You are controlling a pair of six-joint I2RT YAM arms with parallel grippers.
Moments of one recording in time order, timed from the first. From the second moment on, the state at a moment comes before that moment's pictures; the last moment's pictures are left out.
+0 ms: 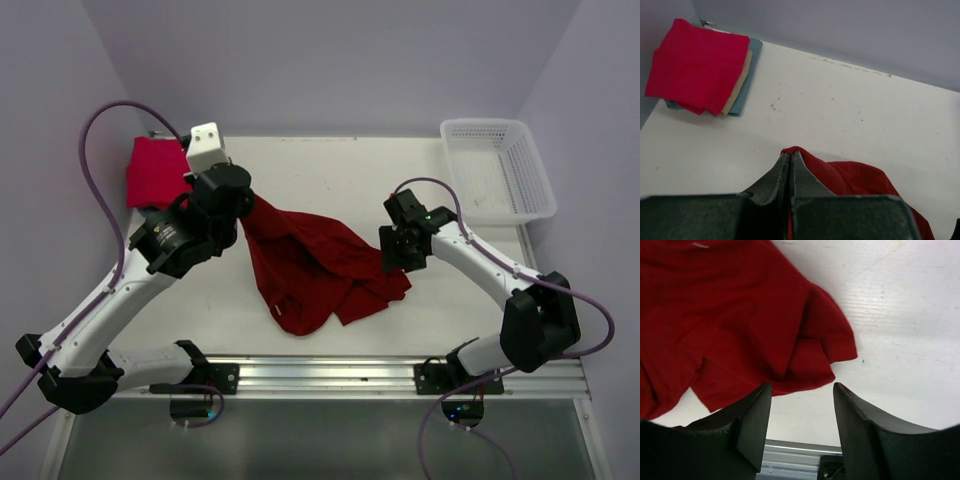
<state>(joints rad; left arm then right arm) -0.78 1.16 1.49 -0.83 -0.90 -0.56 0.50 1.44 1.07 -0.86 0.07 0.43</state>
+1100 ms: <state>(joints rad) -0.78 1.16 1.49 -0.83 -0.87 -0.56 0.34 1.29 0.68 -0.58 -0.06 0.79</state>
